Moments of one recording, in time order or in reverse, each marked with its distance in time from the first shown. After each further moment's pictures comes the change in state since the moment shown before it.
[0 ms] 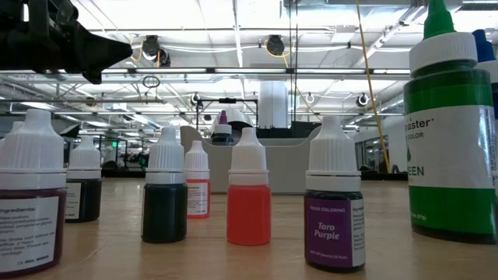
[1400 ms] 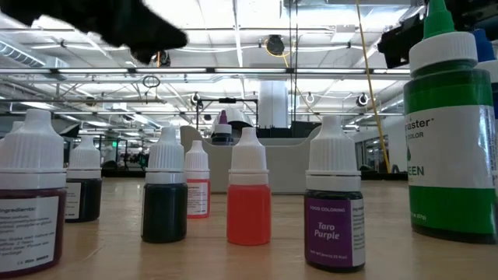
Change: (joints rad) left arm -0.219 0.906 0.570 -0.120 -0.008 -0.126; right arm -0.341 -0.703 -0.770 0.372 -0.107 -0.190
